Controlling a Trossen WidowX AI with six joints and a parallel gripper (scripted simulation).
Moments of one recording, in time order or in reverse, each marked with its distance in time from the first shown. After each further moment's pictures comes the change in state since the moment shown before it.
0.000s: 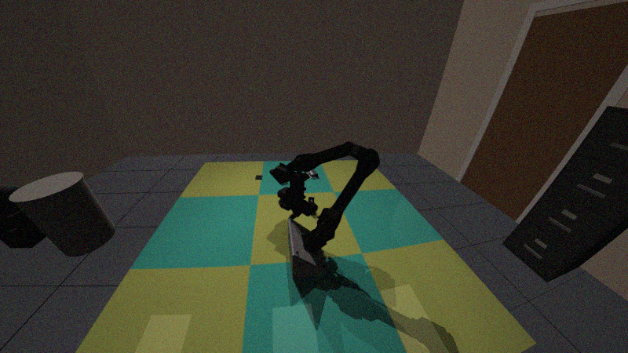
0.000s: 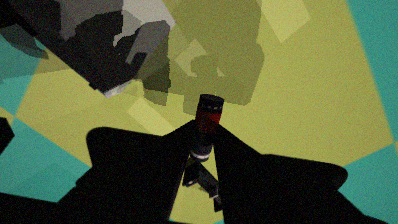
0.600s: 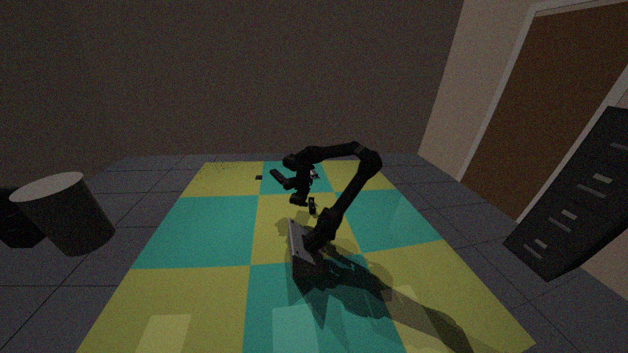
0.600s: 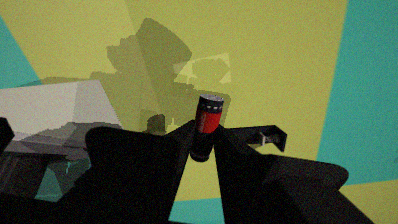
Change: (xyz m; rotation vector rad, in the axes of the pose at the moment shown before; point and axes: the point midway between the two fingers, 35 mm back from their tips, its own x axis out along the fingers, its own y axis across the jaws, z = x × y) arm -0.016 -0.024 -0.055 1.033 -0.019 -0.004
